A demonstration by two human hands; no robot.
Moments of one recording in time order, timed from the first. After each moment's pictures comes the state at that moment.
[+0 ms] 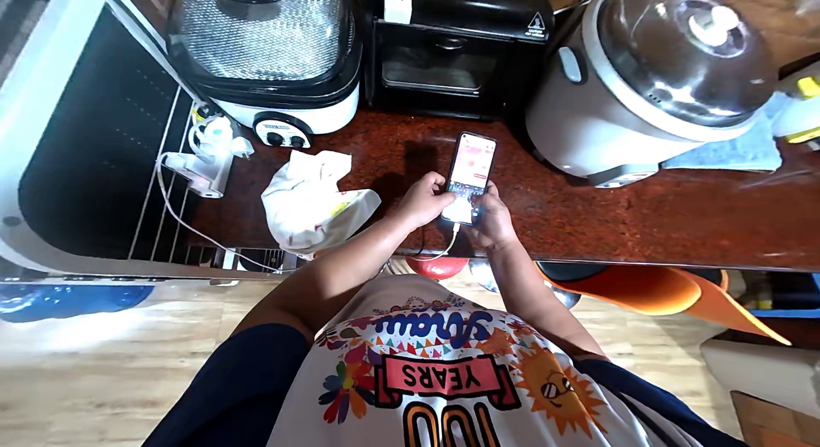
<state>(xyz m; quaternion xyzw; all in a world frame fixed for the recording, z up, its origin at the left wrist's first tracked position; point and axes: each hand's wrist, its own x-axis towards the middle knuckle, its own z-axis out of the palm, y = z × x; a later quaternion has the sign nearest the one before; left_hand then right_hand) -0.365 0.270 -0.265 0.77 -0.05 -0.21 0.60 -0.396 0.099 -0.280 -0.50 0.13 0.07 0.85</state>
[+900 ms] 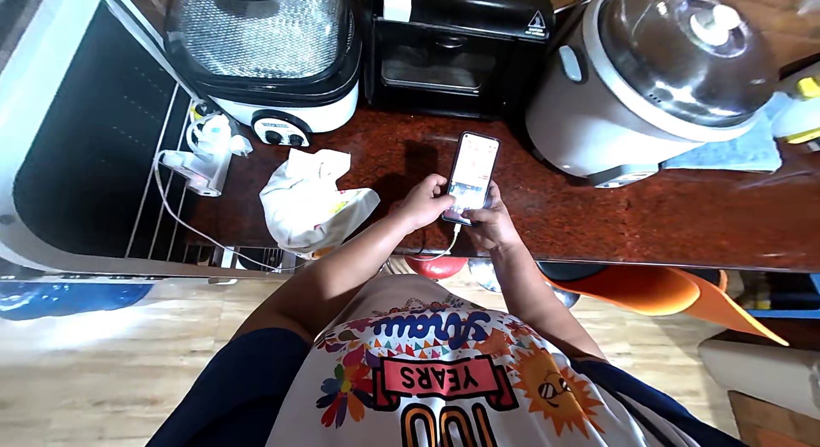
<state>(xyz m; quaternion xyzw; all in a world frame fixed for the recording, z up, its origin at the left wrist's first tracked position) -0.370 0.271 -0.259 0.75 -0.06 -0.24 0.61 -0.400 0.084 -0.288 -0.53 0.05 0.08 0.84</state>
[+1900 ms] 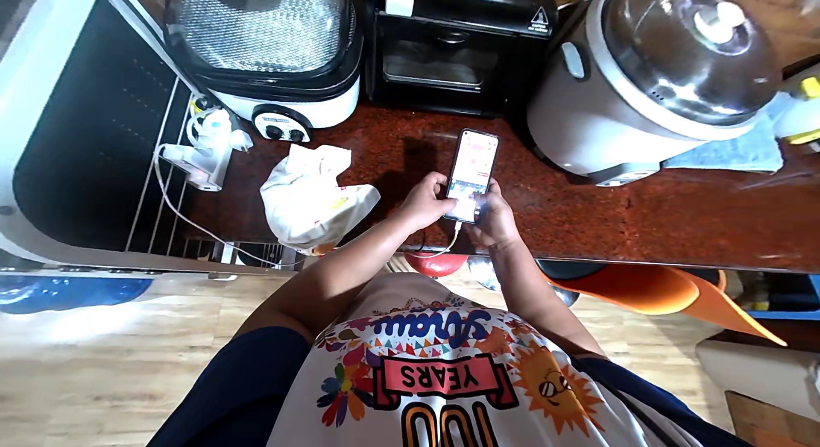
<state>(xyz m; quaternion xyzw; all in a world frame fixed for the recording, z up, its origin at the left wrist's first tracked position) -0.376 0.267 -0.267 0.77 -0.06 -0.21 0.61 -0.399 0.091 -0.282 -0.52 0.10 0.08 0.85</state>
